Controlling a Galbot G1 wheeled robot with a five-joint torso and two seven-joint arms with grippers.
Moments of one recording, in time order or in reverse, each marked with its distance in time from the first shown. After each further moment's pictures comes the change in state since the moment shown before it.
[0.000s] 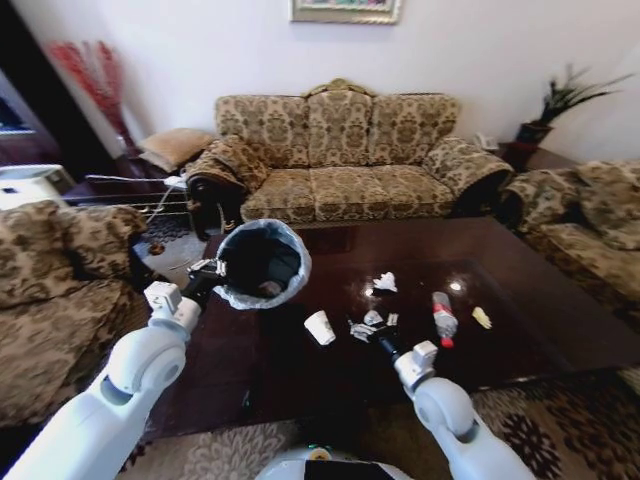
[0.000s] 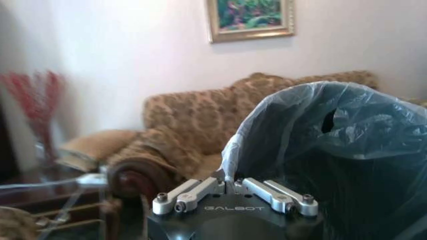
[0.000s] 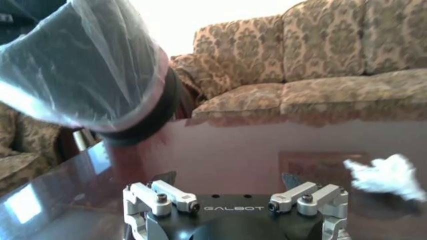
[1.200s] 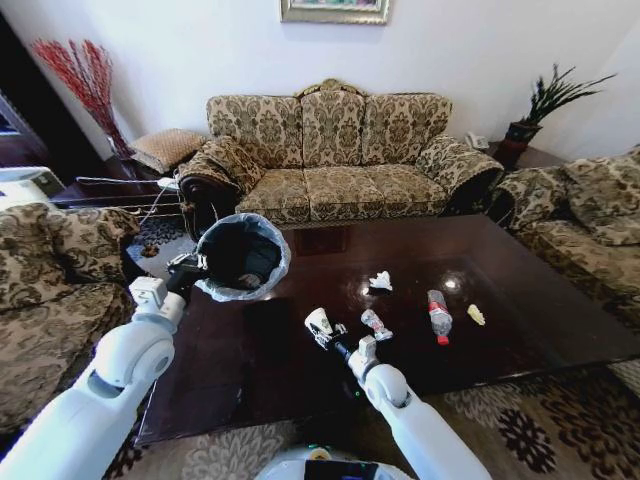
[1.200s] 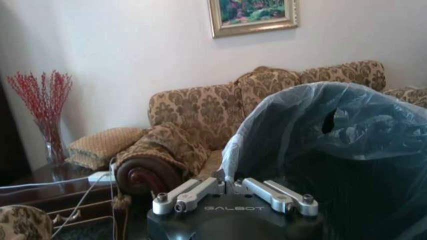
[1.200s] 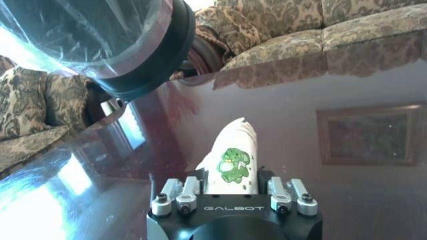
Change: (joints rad) left arm 0.014 0.016 -0.015 0.004 0.003 0.014 0.007; right arm 0.235 0.134 -0.209 -0.360 0.031 0.008 -0.051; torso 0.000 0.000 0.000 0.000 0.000
